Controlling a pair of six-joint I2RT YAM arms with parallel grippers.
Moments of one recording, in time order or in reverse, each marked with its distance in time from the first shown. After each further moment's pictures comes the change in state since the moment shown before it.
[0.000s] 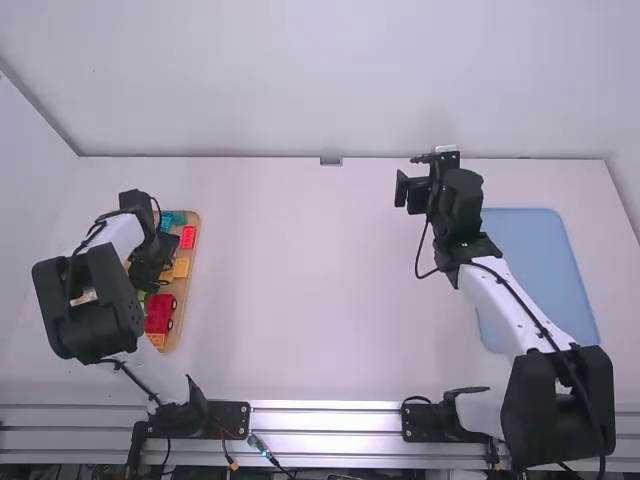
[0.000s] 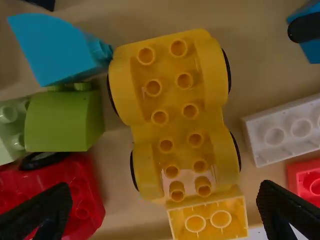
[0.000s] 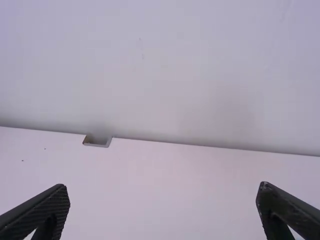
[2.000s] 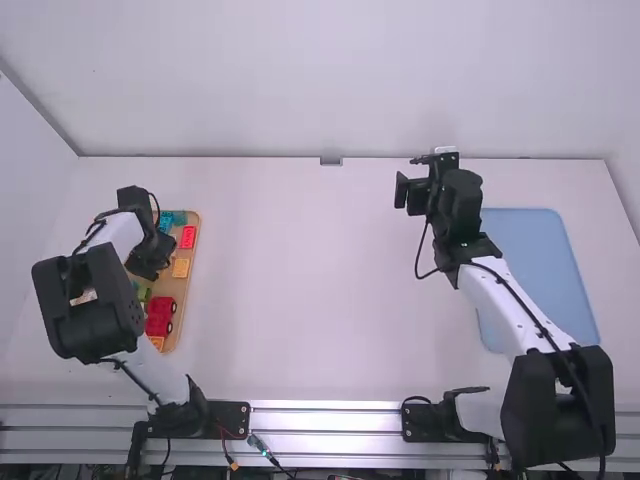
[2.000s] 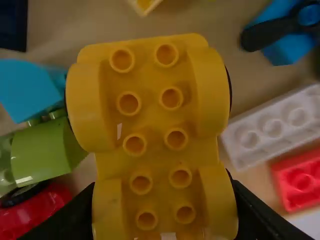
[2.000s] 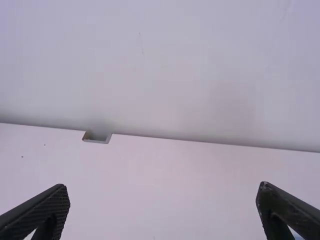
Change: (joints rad) left arm 0.000 0.002 0.070 -0.030 0.002 0.167; right arm 0.001 0.000 0.000 -0.023 0.000 0.000
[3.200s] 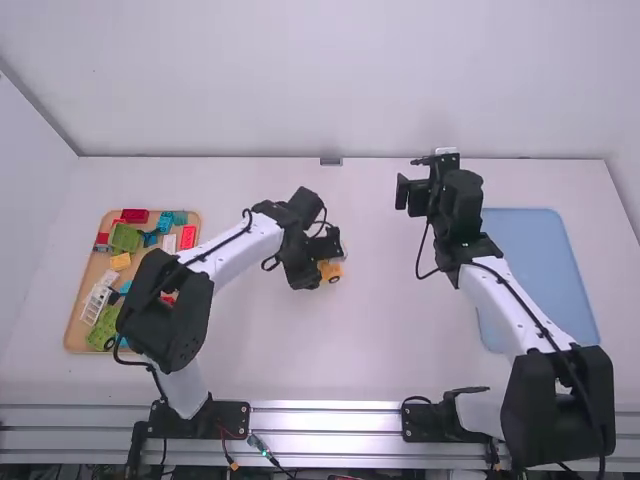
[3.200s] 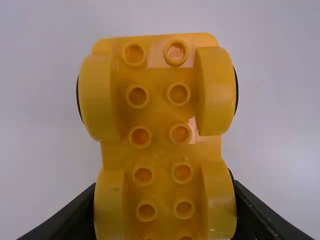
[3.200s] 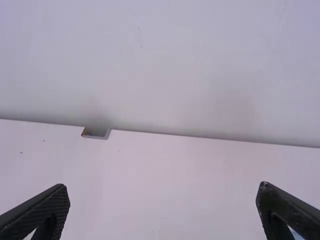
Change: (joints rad) left arm -0.872 0.000 0.062 -0.105 0.381 1.633; right arm -0.014 0.000 0.000 -0.018 0.000 0.000
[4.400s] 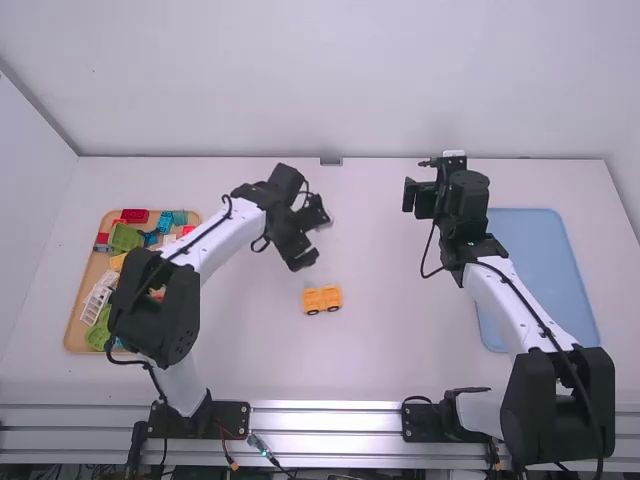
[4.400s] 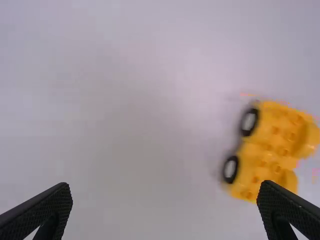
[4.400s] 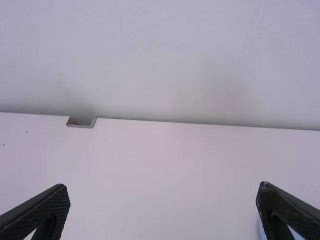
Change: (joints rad) left arm 0.156 0.000 0.118 0.042 -0.063 -0.278; right arm -0.031 0.000 0.000 -0.033 0.001 -0.001
